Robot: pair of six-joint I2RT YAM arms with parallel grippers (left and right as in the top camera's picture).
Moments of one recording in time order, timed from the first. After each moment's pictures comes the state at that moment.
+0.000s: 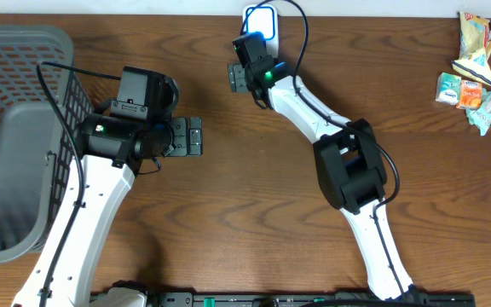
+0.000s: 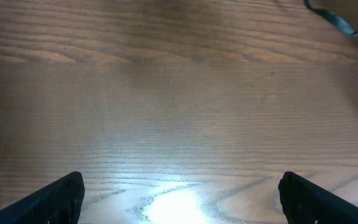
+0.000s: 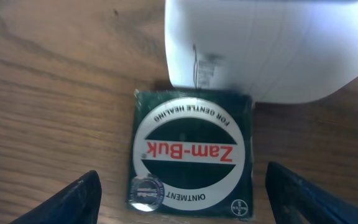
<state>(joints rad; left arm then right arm) -0.22 1.37 1.31 -1.05 0.07 -0.22 0.52 2.50 2.05 -0.43 0.18 0.31</state>
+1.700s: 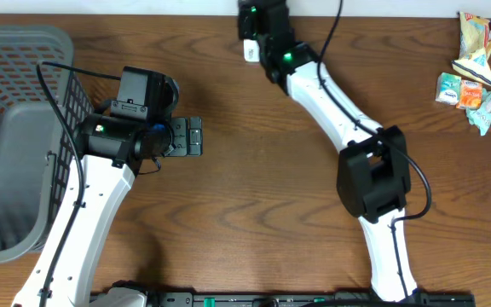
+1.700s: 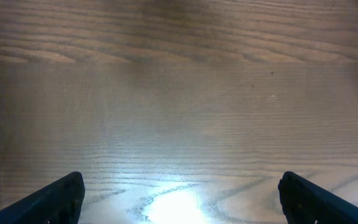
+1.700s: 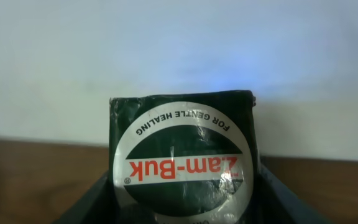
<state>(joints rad) -0.22 1.37 1.31 -1.05 0.07 -0.22 0.46 2.34 2.07 -0.06 0.23 0.25</state>
